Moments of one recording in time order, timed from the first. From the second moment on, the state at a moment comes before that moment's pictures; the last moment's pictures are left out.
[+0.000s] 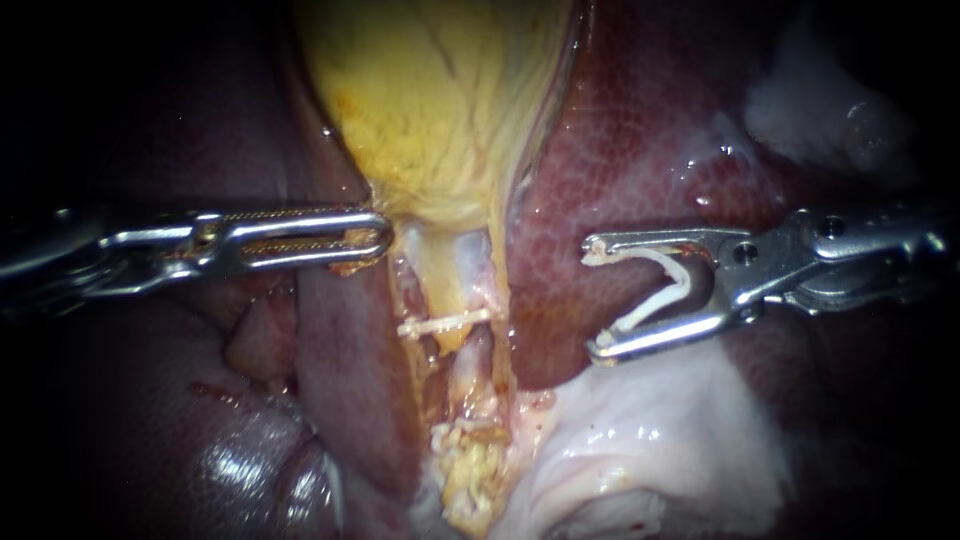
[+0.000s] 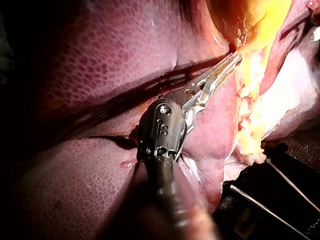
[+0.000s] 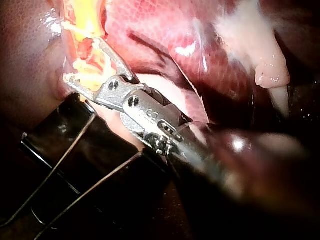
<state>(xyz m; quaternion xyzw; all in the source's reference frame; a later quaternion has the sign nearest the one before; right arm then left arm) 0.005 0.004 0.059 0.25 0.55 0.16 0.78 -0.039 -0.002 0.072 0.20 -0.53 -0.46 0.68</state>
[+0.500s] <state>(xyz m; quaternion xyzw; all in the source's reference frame) 0.005 0.004 0.059 0.25 0.55 0.16 0.78 -0.033 0.001 0.065 0.20 -0.54 -0.47 0.67</state>
